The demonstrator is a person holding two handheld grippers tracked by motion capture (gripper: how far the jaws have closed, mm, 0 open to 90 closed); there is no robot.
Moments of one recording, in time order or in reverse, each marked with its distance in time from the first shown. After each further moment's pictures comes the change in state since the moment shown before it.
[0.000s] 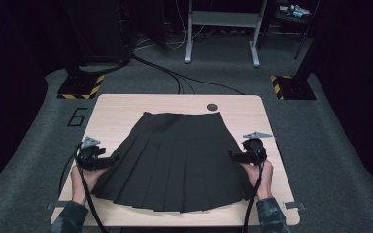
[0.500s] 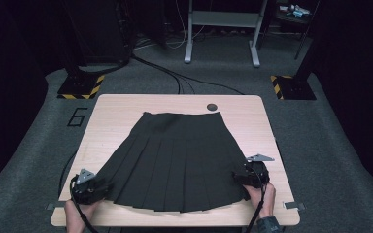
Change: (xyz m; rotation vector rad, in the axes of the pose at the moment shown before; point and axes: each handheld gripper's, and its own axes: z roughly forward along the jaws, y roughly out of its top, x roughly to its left) left arm -0.021 -0.086 -0.022 0.017 0.025 -0.011; right arm 0.003 -0.071 0.000 0.045 -0.020 0.028
